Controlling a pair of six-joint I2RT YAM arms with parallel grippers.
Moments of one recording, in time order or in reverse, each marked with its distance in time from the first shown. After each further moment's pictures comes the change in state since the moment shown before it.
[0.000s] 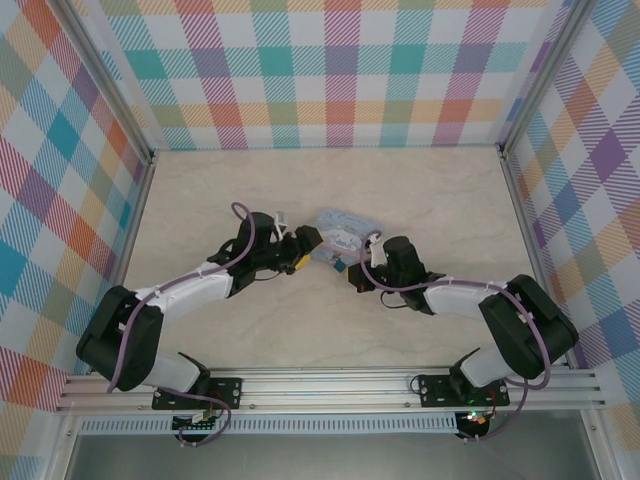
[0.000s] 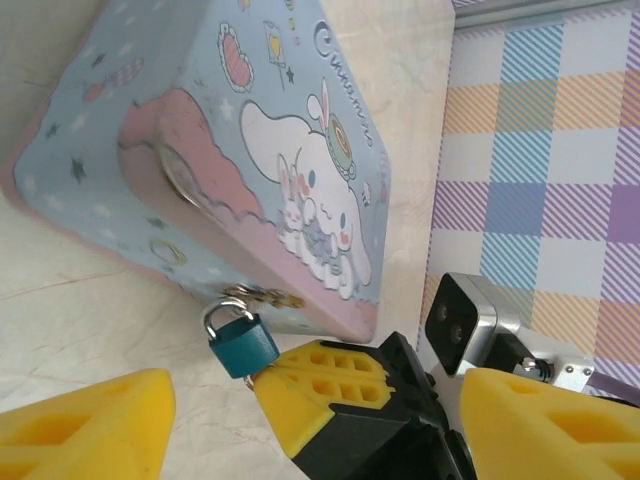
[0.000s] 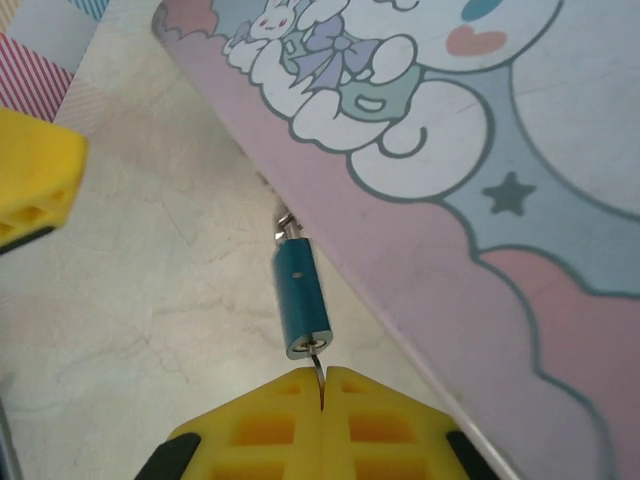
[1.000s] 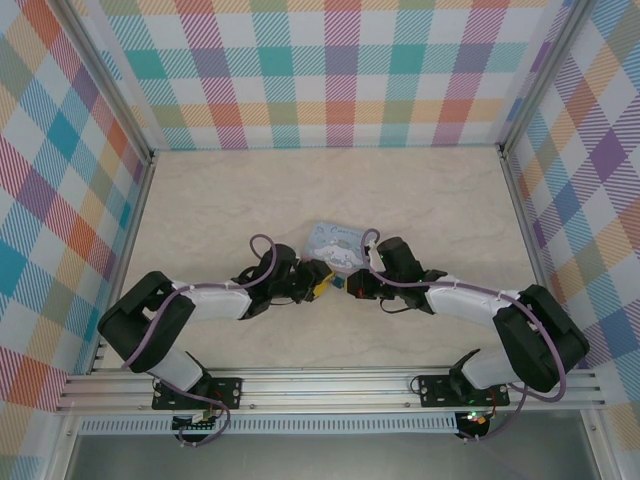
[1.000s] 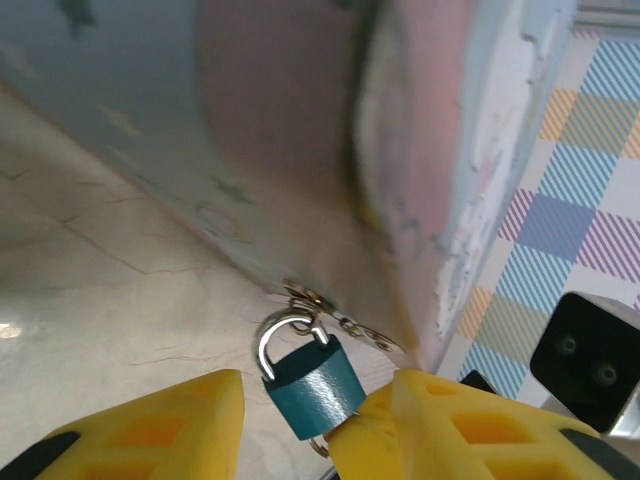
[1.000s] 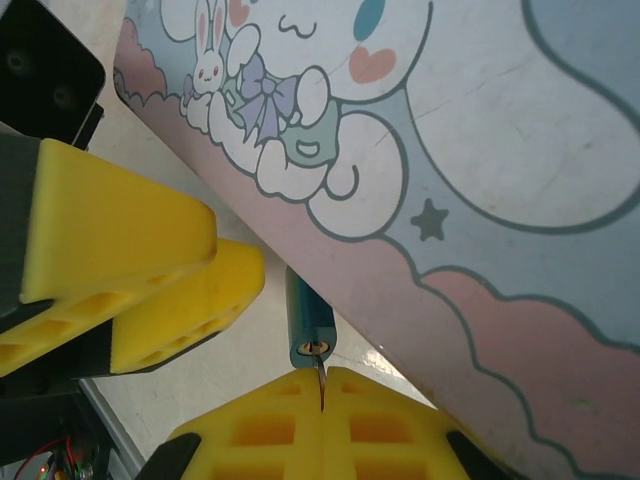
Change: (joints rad) left arm -0.180 0.146 -0.158 0.266 -0.107 -0.359; right arm 0.044 -0.079 0.063 -0.293 -0.037 0.180
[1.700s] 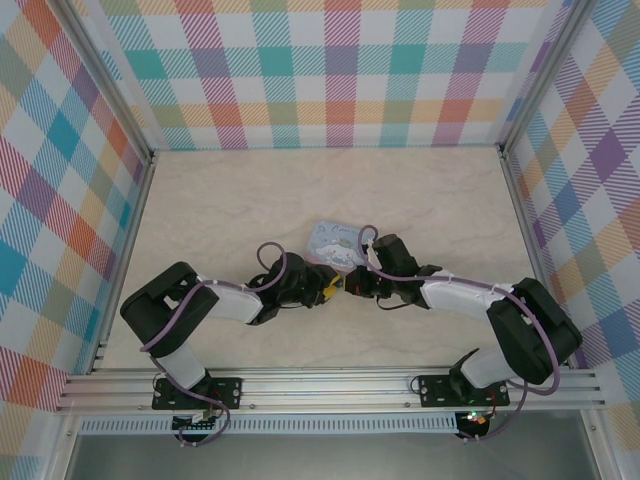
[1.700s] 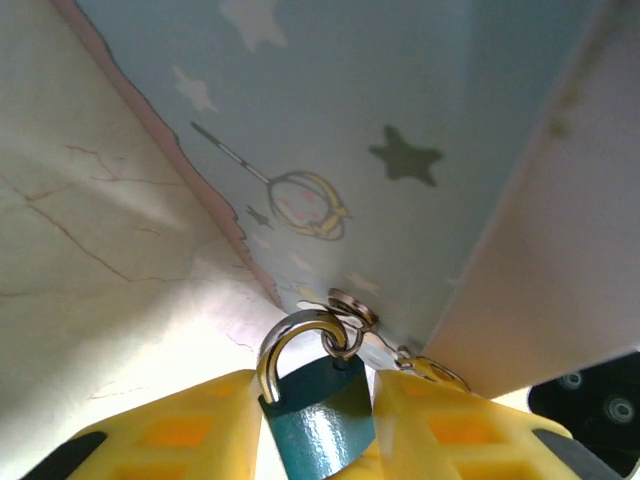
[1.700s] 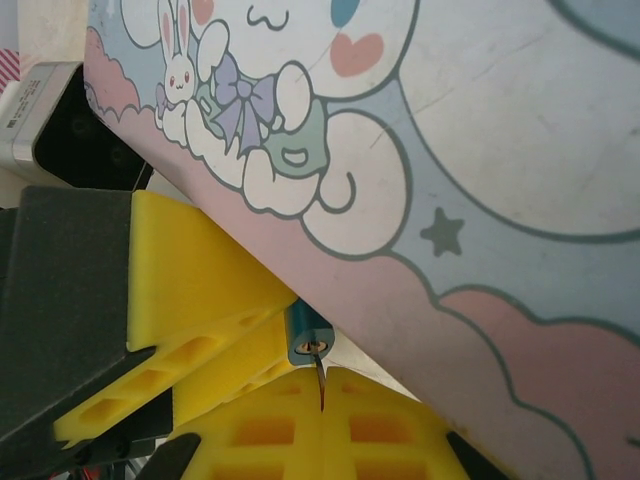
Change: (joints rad) left arm -0.061 0.128 -0.011 0.200 -0.074 -0.193; right arm 0.003 0.050 0.046 -0.033 0.010 0.064
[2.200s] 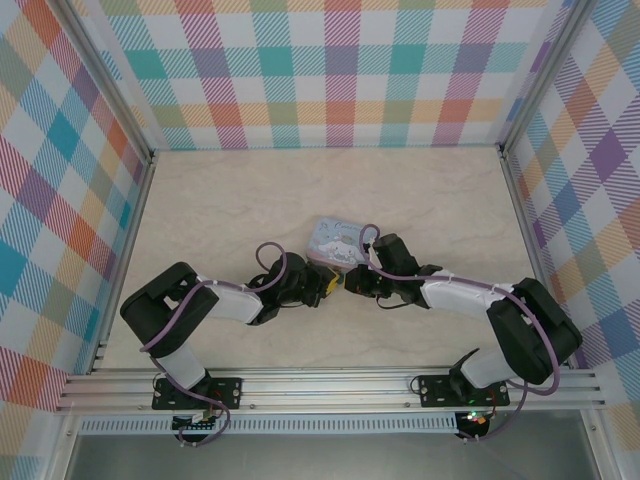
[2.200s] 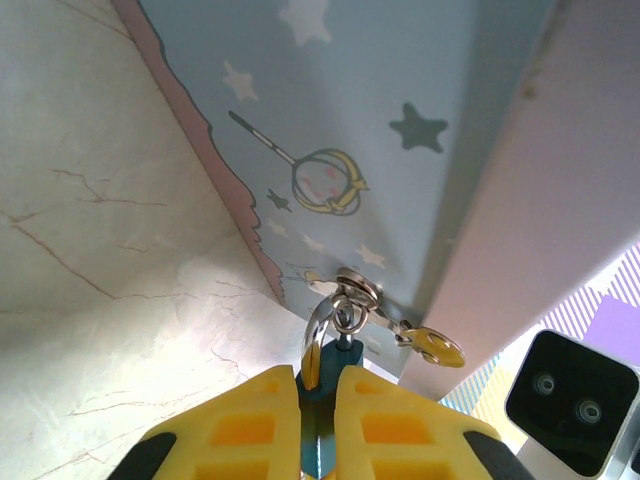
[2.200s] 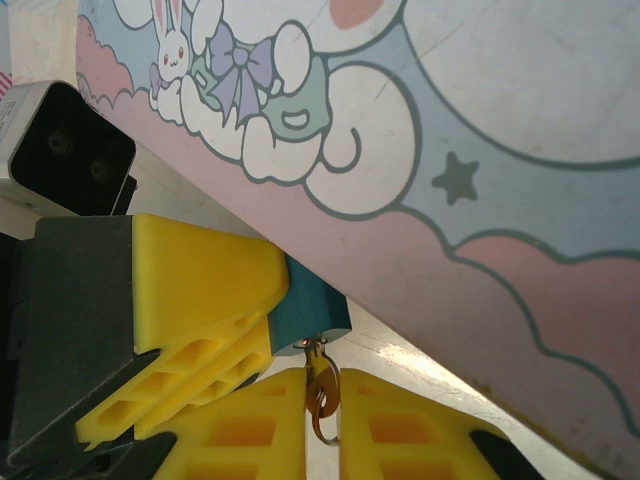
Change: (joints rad) left arm -0.002 0.000 0.002 0.013 -0.034 -0.015; right arm -0.002 0.000 0.001 -0.001 0.024 0.027
